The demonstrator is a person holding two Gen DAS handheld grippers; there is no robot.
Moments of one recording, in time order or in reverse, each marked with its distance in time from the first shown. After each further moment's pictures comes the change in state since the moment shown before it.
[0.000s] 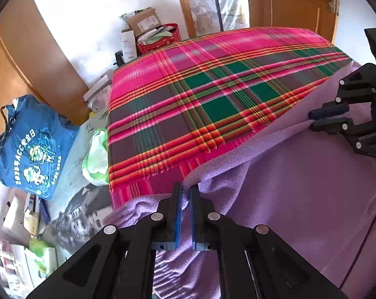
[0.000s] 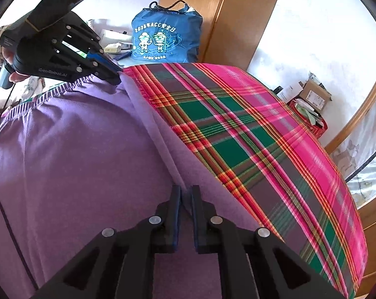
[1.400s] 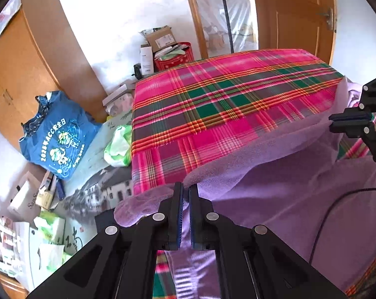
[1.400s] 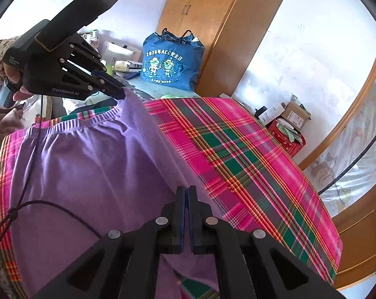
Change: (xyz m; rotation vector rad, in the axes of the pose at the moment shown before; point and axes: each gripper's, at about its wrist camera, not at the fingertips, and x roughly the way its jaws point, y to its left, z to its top) left arm -0.107 -0.027 -0.059 -0.069 -0.097 0.063; right arm -0.121 0.077 0.012 -0.031 -0.071 -0.108
